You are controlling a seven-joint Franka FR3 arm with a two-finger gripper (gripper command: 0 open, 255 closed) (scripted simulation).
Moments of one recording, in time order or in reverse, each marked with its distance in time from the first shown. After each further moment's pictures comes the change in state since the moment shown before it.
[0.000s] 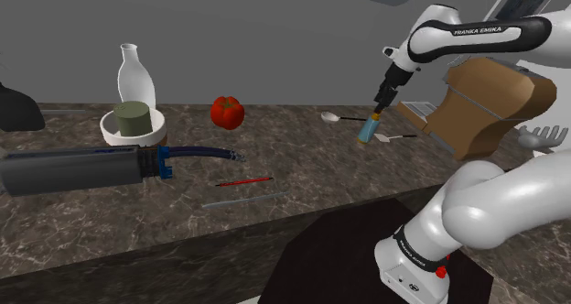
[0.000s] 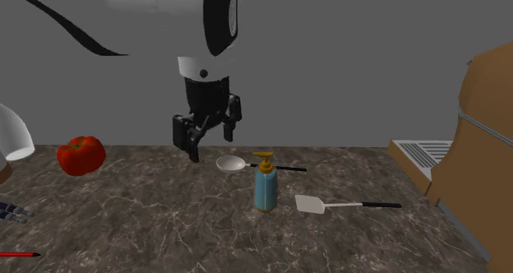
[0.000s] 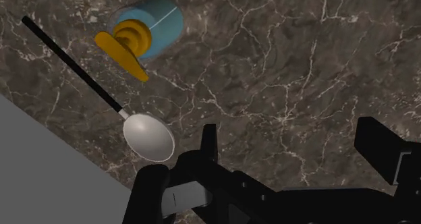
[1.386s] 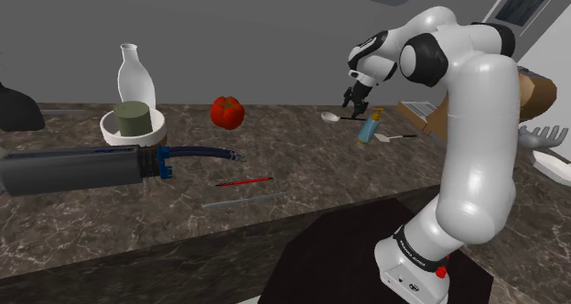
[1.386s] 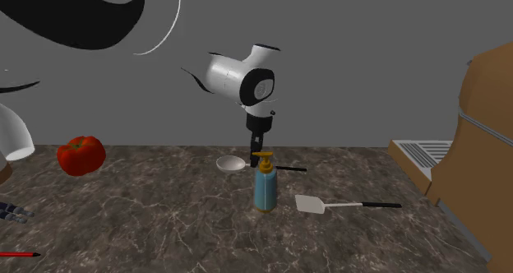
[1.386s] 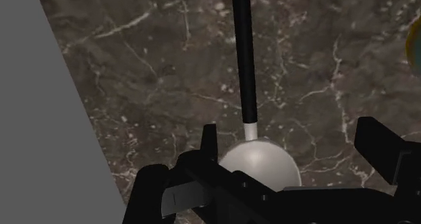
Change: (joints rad) arm -0.141 1.083 -0.085 0.677 0.814 0.071 -1.254
